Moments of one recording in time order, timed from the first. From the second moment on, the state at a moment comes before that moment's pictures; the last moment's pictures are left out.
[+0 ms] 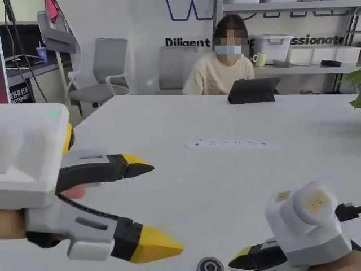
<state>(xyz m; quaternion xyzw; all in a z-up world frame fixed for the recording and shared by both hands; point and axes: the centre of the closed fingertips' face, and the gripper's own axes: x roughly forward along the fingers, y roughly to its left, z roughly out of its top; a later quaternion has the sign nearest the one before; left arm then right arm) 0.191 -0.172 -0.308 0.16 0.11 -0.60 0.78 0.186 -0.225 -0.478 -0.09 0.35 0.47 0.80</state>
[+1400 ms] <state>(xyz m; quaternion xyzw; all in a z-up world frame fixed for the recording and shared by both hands) 0.203 -0.221 -0.452 0.20 0.21 -0.60 0.74 0.186 -0.221 -0.480 -0.10 0.34 0.48 0.80</state>
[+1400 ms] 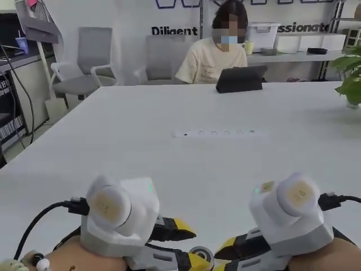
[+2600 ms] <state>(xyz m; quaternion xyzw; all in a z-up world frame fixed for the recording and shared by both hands) 0.199 -0.219 -0.461 0.18 0.22 -0.60 0.75 0.187 -0.219 -0.482 -0.12 0.33 0.48 0.80</state>
